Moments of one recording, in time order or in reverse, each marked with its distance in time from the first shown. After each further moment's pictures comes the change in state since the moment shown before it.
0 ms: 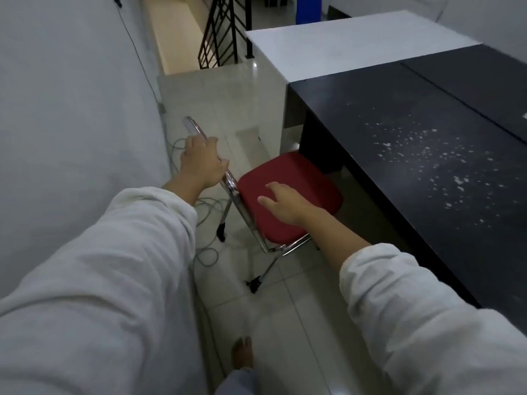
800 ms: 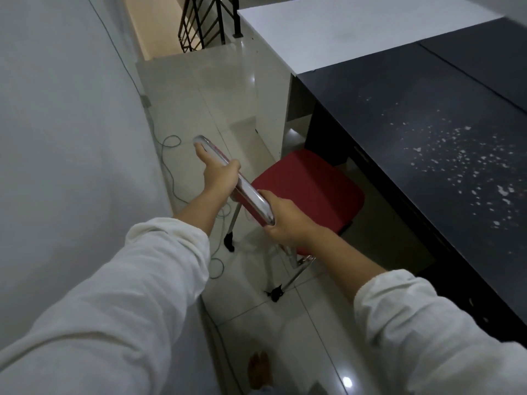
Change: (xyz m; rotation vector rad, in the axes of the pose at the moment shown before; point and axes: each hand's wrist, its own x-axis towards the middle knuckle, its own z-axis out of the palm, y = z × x) left_hand 0.096 0.003 0.035 -0.970 -0.039 -0.518; right_hand 0.094 -0.028 0.006 0.123 -0.008 -0.070
